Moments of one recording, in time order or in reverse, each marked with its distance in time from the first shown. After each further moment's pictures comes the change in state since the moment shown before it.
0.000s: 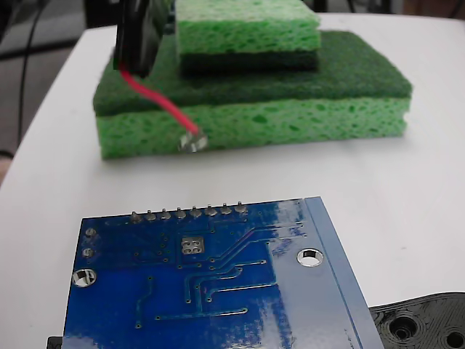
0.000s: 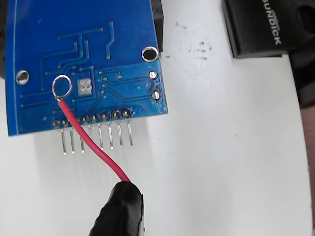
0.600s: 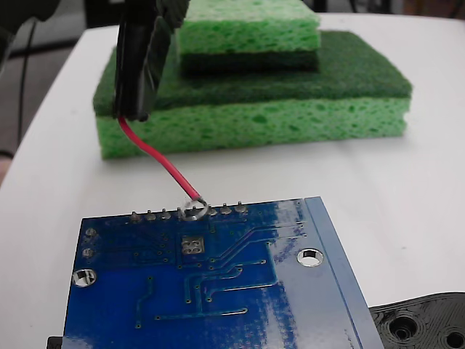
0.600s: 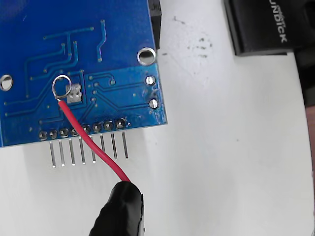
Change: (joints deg) arm -1.0 -4.5 -3.2 0.8 1.7 0.3
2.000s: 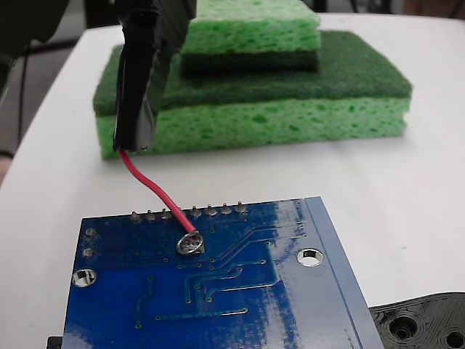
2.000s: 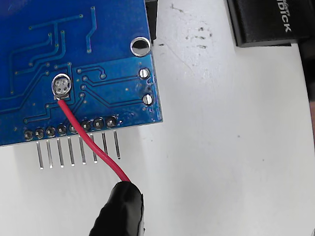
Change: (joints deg) arm 0.4 -1.8 -0.2 -0.6 0.3 0.3
